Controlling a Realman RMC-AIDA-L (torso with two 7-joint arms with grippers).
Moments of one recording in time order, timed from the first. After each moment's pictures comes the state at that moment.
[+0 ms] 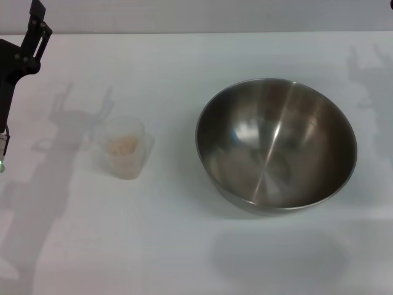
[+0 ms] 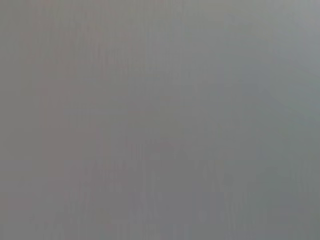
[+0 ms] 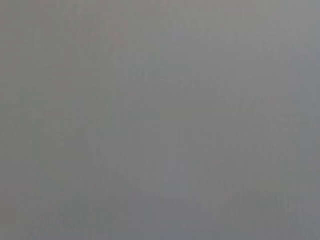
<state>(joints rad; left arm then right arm) -0.37 -2.08 -0.86 -0.32 2.37 1.51 -0.04 0.53 2.08 -1.90 -0.19 0.62 -1.33 0.03</state>
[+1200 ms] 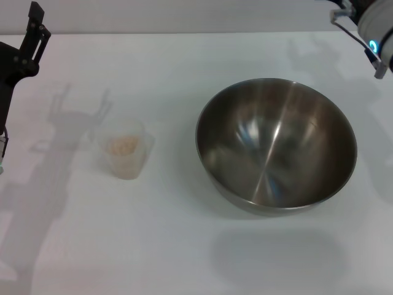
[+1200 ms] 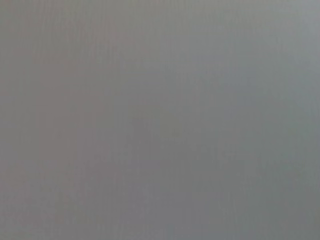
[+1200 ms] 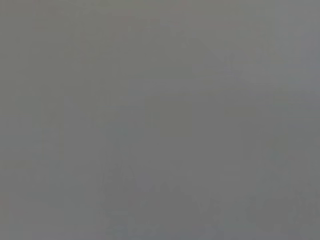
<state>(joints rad) -0.36 -2.08 -0.86 -0.31 2.37 1.50 -0.04 0.32 2.08 -1.71 -1.22 0.60 0.01 -0.25</state>
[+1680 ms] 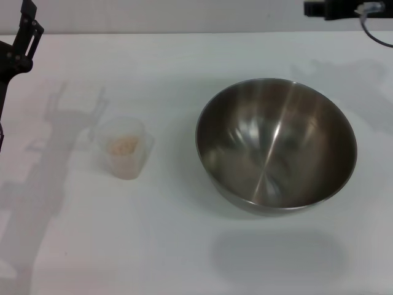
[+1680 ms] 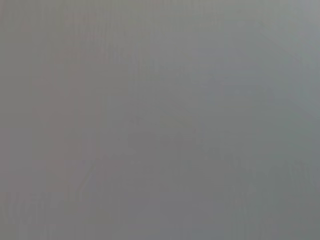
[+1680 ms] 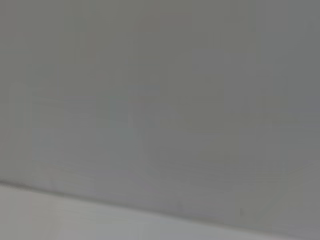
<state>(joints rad) -0.37 -2.08 -0.89 -0.31 2.37 1.50 -0.04 0.43 2.07 -1.32 -1.57 0.60 1.05 -0.25</state>
